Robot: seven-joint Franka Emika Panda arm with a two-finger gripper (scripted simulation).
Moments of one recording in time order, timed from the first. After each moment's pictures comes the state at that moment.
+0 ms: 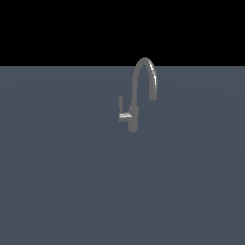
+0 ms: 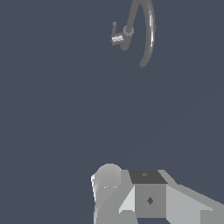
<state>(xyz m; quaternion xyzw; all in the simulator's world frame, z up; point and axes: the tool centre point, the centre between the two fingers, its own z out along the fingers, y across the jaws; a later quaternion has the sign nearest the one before) -0.261 -0.006 0.482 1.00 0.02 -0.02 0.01</state>
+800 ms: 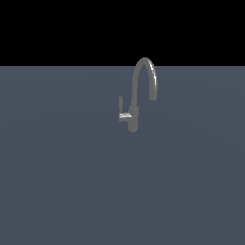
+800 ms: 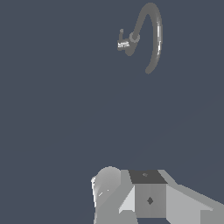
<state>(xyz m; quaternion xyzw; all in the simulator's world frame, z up) -0.251 0.007 0.488 1.00 0.03 -0.01 0.02</state>
